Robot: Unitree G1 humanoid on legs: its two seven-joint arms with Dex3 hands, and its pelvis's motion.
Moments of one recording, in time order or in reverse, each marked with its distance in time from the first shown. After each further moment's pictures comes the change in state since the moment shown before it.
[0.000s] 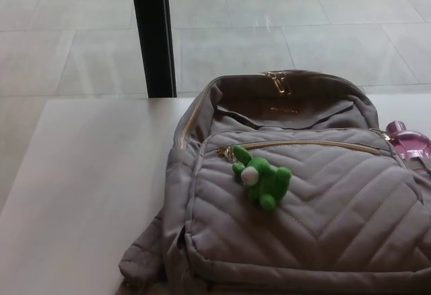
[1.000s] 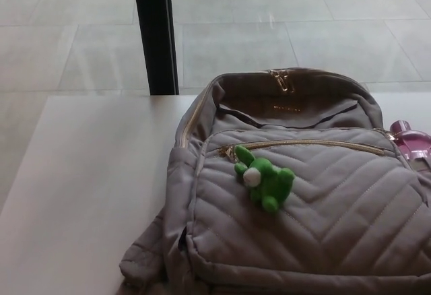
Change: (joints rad) left_arm 0.000 0.013 0.031 0.084 -0.061 -0.003 -0.068; right_arm -0.570 -0.051 0.104 -0.808 0.131 0.237 0.010
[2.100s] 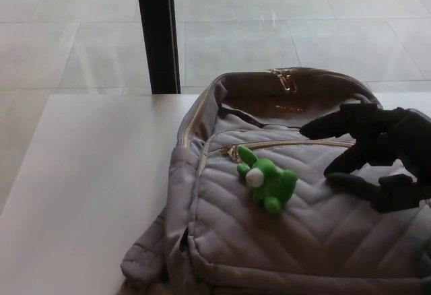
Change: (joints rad) left_arm -0.008 0.062 -0.089 0.039 0.013 -0.002 -0.031; right_arm -0.178 -0.006 0.576 -0.459 -0.123 0.361 0.024
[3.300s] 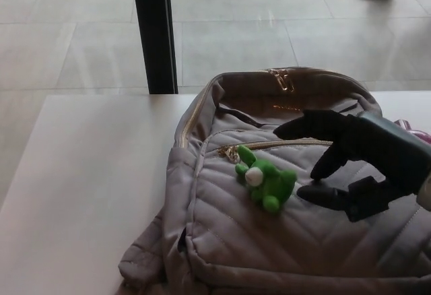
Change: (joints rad) left_arm -0.021 0.003 -0.035 0.008 0.002 -0.014 0.007; right_arm -0.133 -0.011 0.205 -0.044 -0.287 0.073 0.061
